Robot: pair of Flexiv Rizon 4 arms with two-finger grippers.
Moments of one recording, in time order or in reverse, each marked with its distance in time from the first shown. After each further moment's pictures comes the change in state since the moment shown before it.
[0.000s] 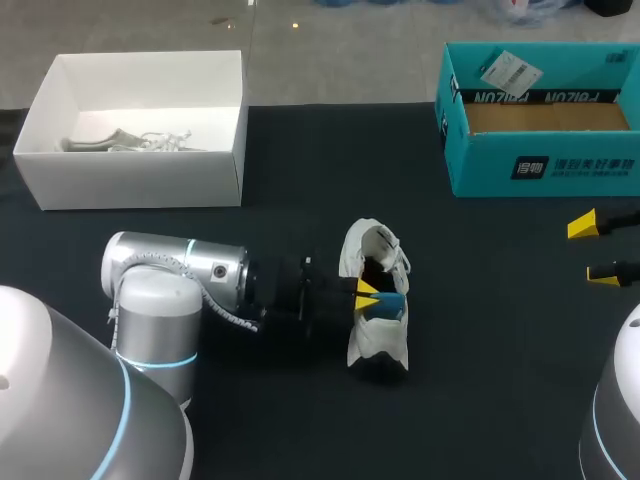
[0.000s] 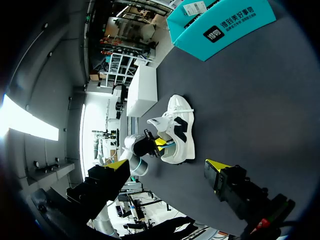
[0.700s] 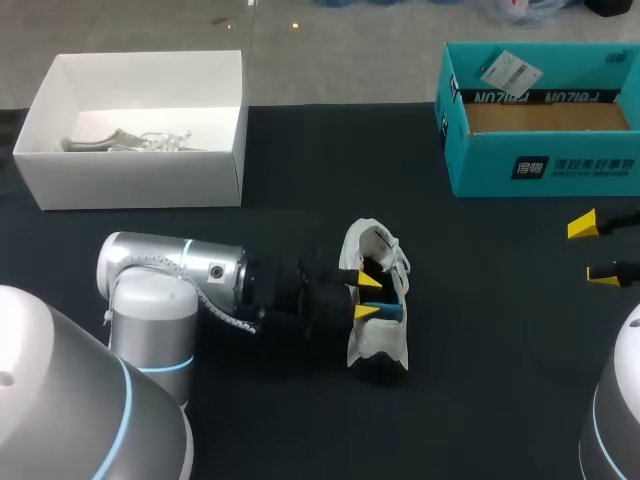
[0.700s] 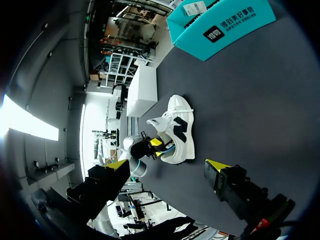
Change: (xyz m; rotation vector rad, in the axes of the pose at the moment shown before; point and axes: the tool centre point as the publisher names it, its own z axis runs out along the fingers) left arm 0.007 -0.023 -0.001 0.028 0.008 0.002; right arm 0.000 0.000 0.000 0.000 0.000 0.000
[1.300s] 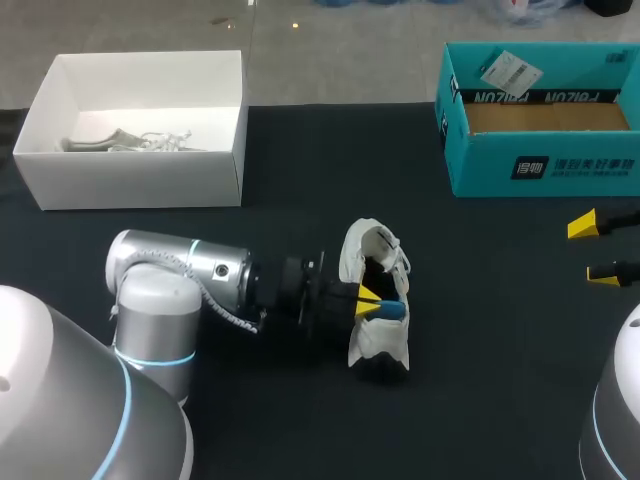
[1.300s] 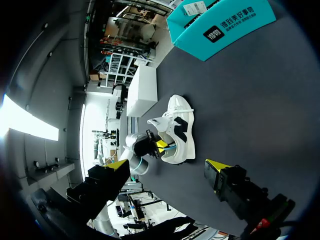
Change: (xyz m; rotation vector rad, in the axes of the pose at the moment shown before) left arm 0.005 0.020 0.004 0.009 0.041 -0.081; right arm 0.000 0.000 0.000 0.000 0.000 0.000
